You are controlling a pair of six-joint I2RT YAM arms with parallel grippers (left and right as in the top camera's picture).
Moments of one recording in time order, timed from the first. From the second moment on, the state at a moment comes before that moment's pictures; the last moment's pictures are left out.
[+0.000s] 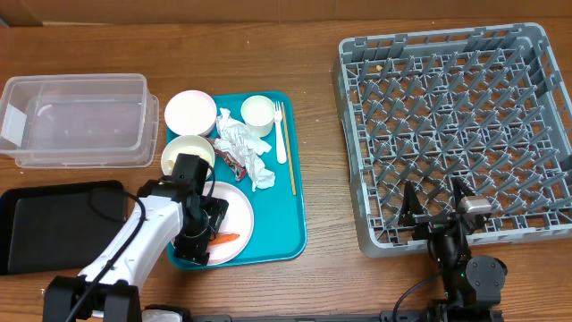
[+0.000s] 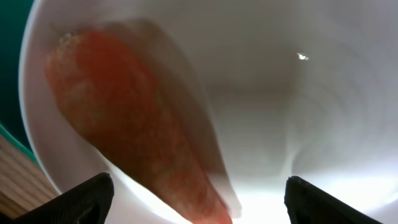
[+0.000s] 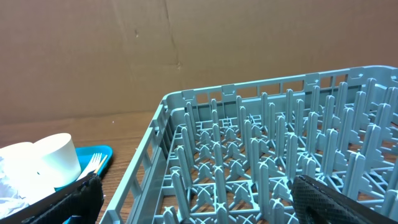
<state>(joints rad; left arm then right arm) -0.16 1.43 0.71 -0.86 0.13 -1.44 -0.02 0.01 0.02 -0.02 -0.14 0.15</state>
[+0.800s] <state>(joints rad) -0.16 1.44 0.68 -0.86 0.05 -1.50 -0.02 0.01 0.02 -0.02 -0.14 0.15</state>
